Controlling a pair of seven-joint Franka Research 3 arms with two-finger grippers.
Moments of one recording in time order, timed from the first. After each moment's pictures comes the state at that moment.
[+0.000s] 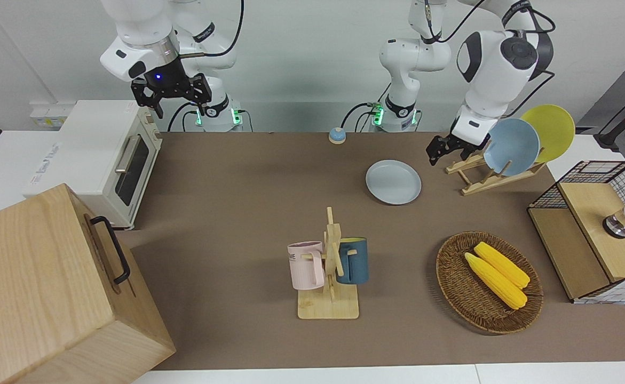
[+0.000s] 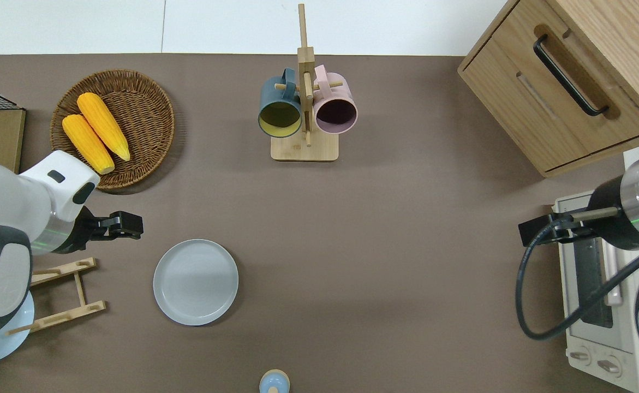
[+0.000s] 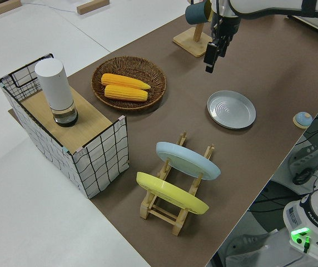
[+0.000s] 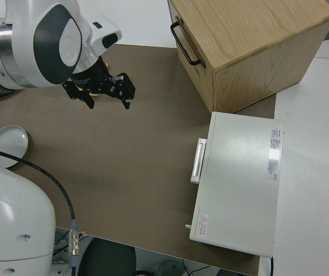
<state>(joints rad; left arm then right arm) -0.12 -0.08 0.03 -1.98 -0.02 1.81 -0.23 -0.09 -0.02 0.23 -1.50 0.00 1.36 0.06</state>
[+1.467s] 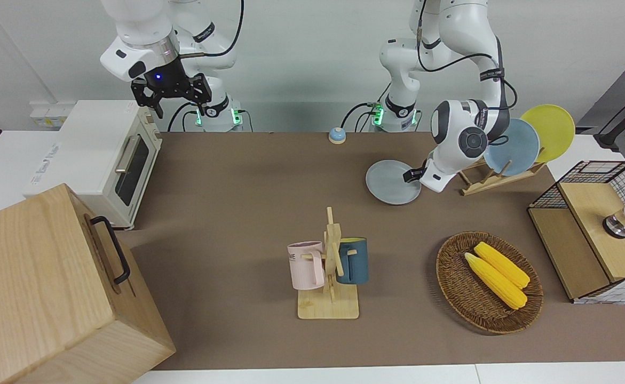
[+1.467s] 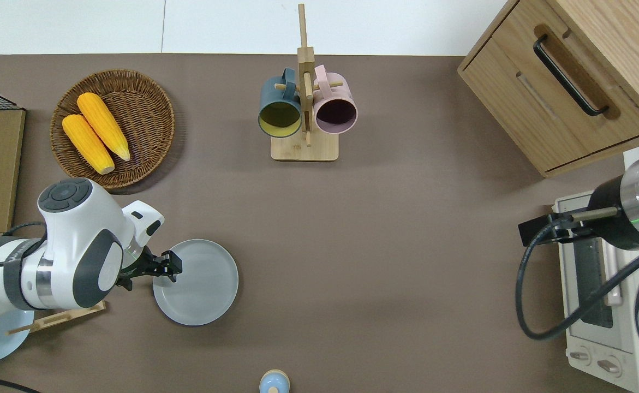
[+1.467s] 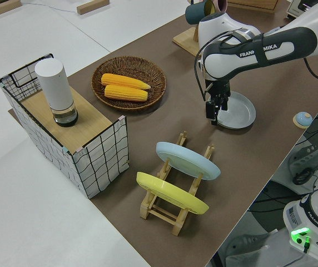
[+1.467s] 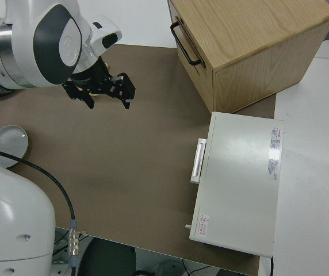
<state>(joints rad) -0.12 0.12 0.03 -2.20 -0.03 1.90 -0.23 -0.09 -0.02 0.23 -1.50 0.00 1.36 0.06</state>
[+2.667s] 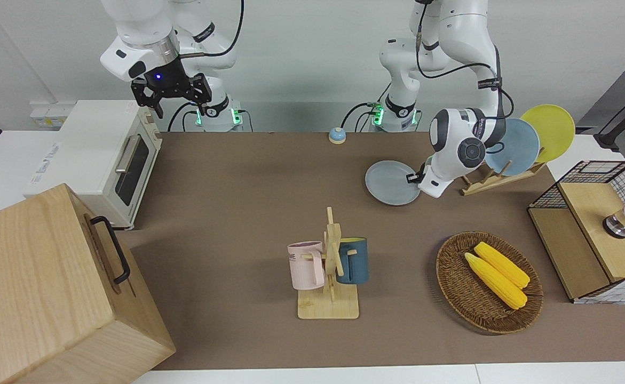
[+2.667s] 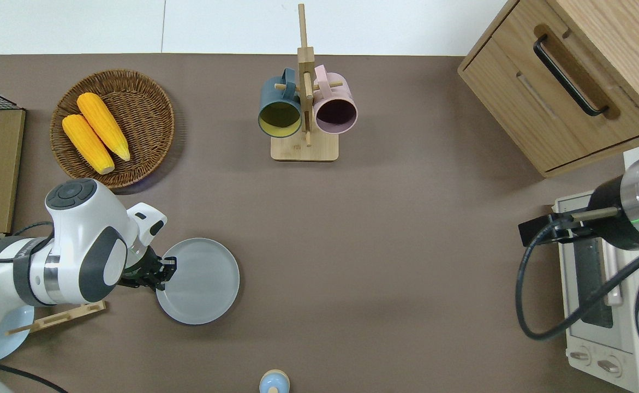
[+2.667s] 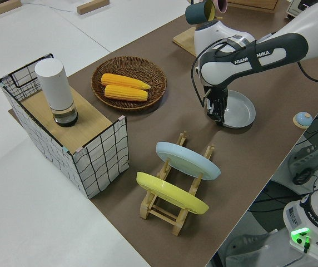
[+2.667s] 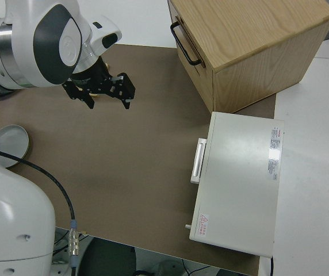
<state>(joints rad) -0.12 0.16 0.04 -2.19 -0.06 1.90 -0.24 -0.09 -0.02 0.23 -1.50 0.00 1.36 0.06</state>
